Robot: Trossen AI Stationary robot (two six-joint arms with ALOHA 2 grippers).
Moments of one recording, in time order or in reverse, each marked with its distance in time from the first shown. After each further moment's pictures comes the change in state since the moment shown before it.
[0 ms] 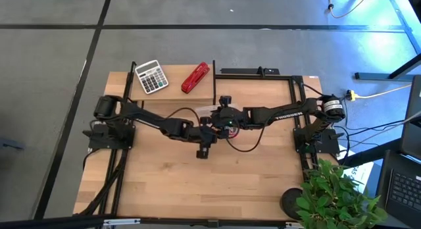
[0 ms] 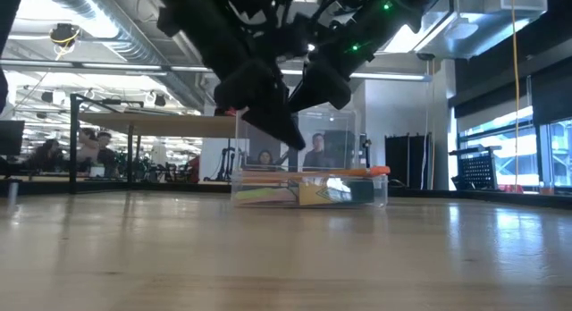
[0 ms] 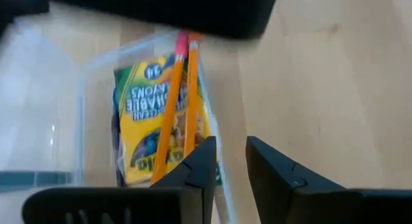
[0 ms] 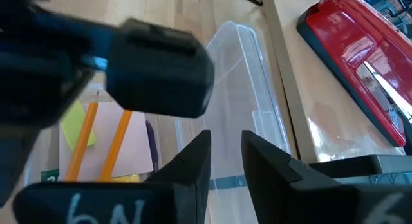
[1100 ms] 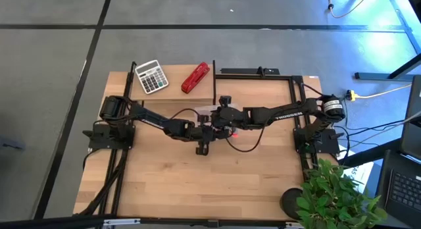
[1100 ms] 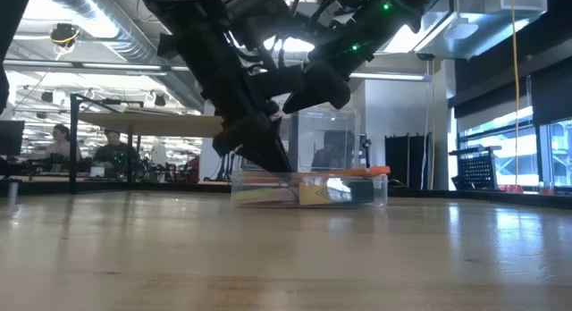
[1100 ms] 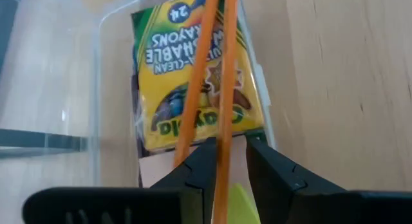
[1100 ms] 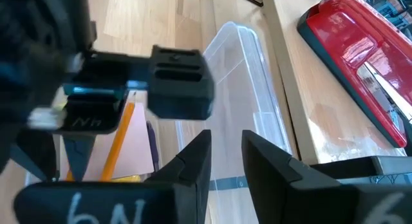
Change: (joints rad) left arm 0.028 0.065 -0.042 0.026 -0.111 0.028; right arm 0.001 0.001 0.000 0.005 0.000 -0.001
